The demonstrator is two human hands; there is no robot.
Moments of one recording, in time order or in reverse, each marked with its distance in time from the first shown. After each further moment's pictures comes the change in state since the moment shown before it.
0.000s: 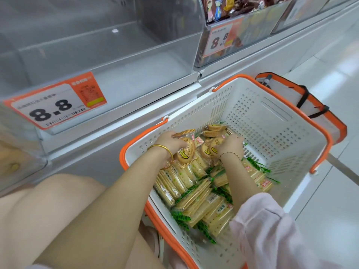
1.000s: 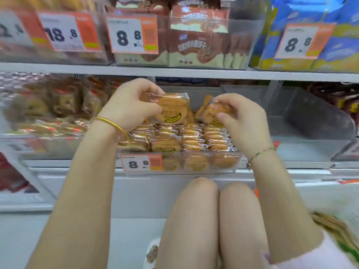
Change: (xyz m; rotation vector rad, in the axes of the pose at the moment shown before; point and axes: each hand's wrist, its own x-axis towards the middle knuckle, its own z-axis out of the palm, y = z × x) left_hand -0.388 -0.022 -0.316 0.176 0.905 0.594; right_hand -0.402 -0.224 -0.135 0.489 0.044 -1.442
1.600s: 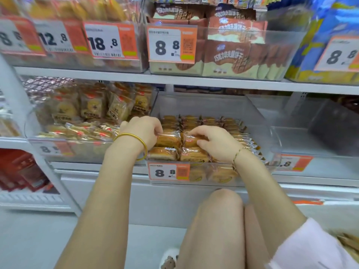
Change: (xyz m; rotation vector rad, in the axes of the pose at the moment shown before) left_hand 0.017 -0.075 -0.027 0.797 -0.115 -0.218; right_hand 0.026 -0.030 0.095 -0.114 -0.606 -0.077
